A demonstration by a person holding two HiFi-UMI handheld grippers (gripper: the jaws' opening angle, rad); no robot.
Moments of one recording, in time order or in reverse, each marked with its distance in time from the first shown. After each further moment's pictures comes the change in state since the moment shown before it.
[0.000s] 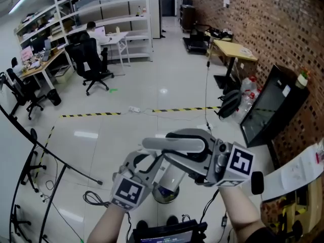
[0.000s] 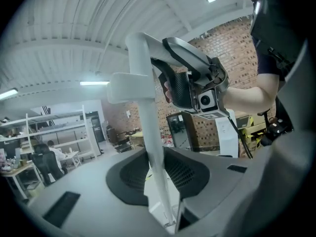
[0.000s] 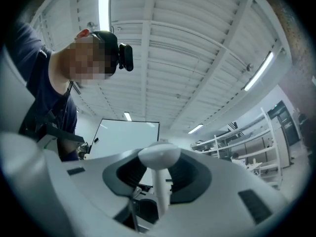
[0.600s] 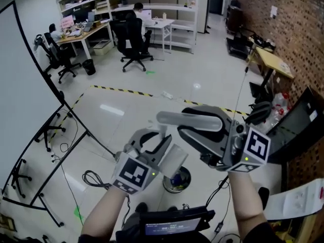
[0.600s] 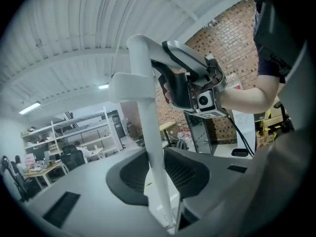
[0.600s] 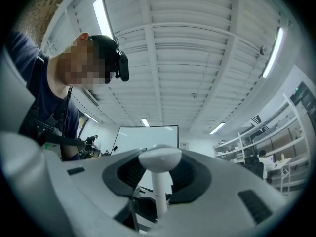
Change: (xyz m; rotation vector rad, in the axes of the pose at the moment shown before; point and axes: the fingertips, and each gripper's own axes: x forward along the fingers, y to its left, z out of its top) left arm -0.078 0.037 0.015 0.029 0.064 0.235; right arm 0.051 0.034 0.017 0.079 -0.031 0.254
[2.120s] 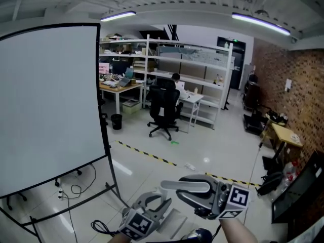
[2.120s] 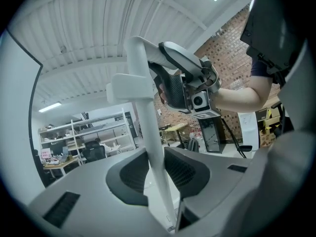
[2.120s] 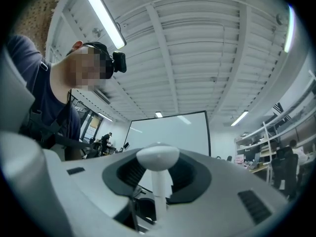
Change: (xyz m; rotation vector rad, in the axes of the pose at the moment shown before) left arm -0.258 0.161 -0.092 -0.063 -0.031 0.122; right arm 0.299 0.106 -0.075 0.002 0.056 0.194
